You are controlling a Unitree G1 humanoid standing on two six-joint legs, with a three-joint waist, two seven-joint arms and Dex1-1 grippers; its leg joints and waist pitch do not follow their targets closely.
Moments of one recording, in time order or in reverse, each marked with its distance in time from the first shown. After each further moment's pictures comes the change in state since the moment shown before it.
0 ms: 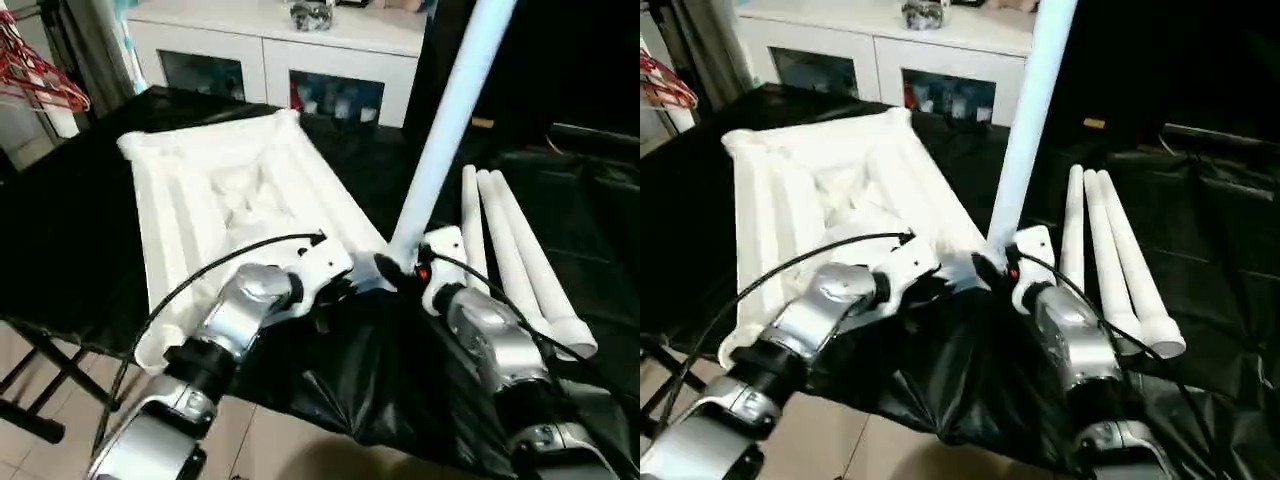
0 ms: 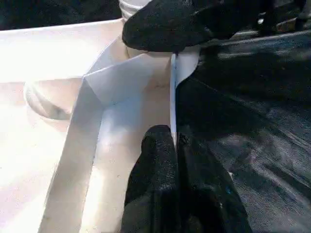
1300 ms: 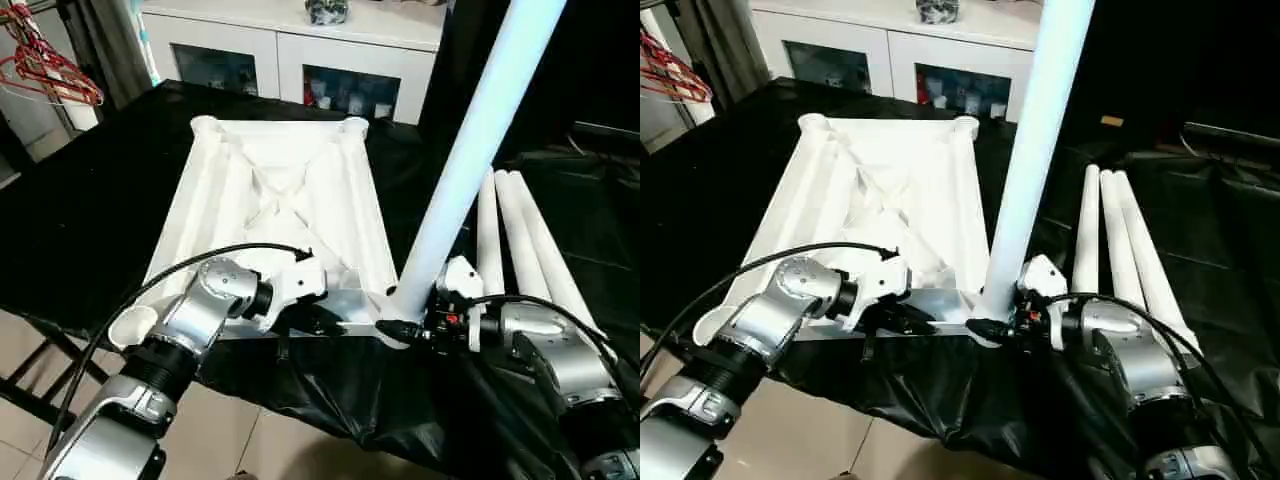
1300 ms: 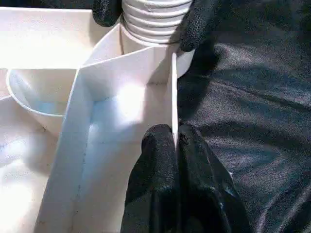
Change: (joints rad) left arm 0.022 0.170 -0.033 -0.046 -0.091 -0.121 -0.473; right arm 0.116 -0.290 0.139 -0.213 0.064 0.022 0.688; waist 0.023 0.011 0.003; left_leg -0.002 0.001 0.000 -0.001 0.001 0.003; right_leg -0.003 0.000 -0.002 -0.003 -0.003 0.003
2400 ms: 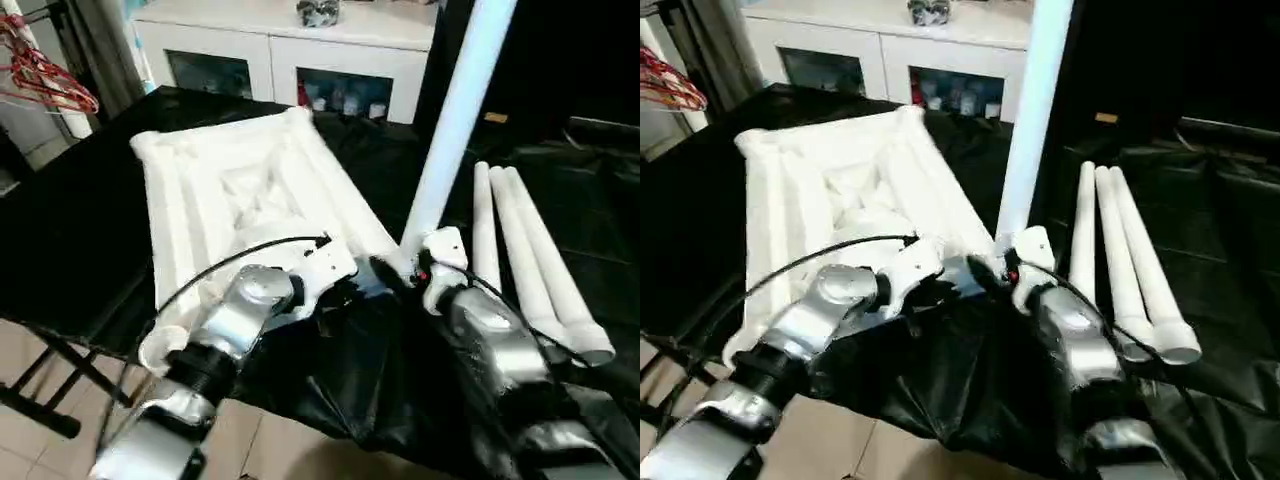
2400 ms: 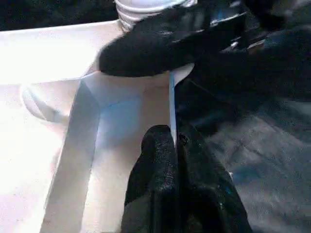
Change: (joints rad) left arm -0.002 -0.151 0.046 0.025 0.088 0.056 0.345; right arm -0.100 0.237 -0.116 0.242 -0.096 -0.159 -0.523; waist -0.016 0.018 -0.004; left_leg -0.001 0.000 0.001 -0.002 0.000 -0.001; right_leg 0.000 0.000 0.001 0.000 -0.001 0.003
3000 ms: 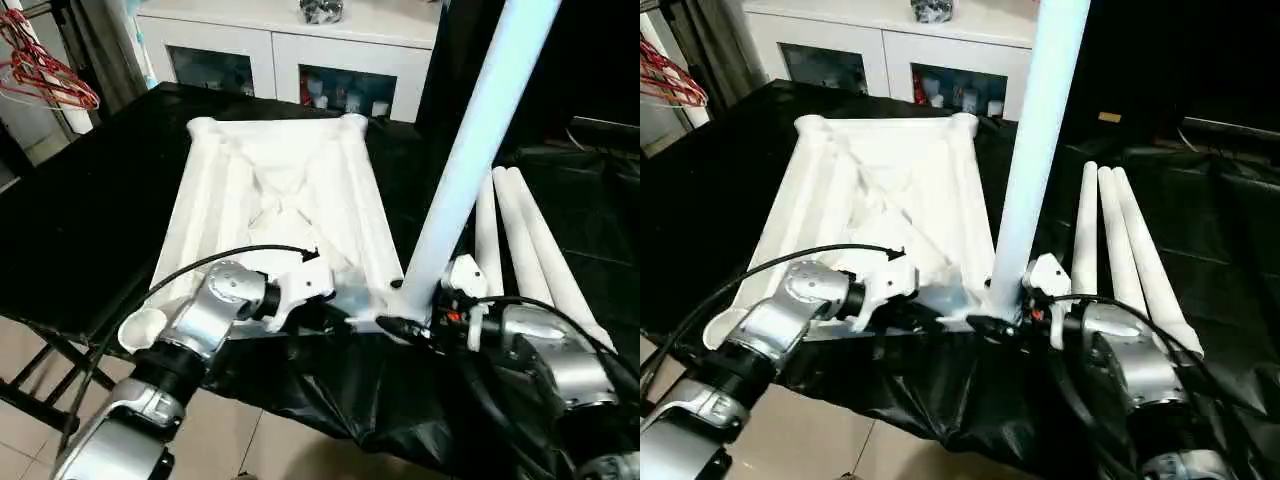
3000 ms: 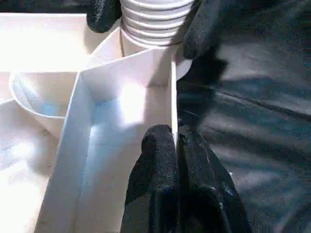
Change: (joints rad) left arm 0.011 0.122 -0.027 -0.016 -0.074 -0.099 -0.334; right arm 0.112 -0.233 0.099 -0.233 0.113 0.133 0.550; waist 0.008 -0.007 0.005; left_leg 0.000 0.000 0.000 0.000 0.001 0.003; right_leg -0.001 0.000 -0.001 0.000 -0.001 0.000
